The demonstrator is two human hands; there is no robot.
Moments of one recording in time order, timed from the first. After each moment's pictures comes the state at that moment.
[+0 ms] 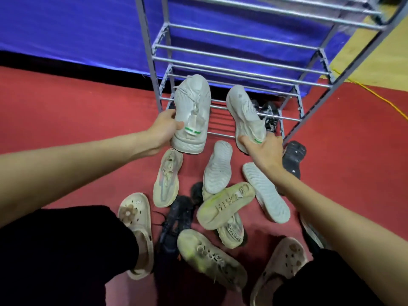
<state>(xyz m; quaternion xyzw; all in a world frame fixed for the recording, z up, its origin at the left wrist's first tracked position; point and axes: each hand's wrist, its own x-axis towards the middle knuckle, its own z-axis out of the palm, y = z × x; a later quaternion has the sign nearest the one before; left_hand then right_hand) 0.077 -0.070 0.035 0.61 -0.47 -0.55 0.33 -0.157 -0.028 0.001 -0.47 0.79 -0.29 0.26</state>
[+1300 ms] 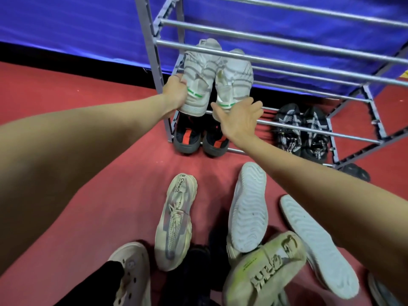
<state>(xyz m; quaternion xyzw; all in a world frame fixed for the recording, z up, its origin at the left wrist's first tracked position) 0.104 -0.332 -0.100 0.67 -0.50 -0.43 0.34 -0.039 -0.263 -0.107 -0.56 0.79 -0.21 0.12</state>
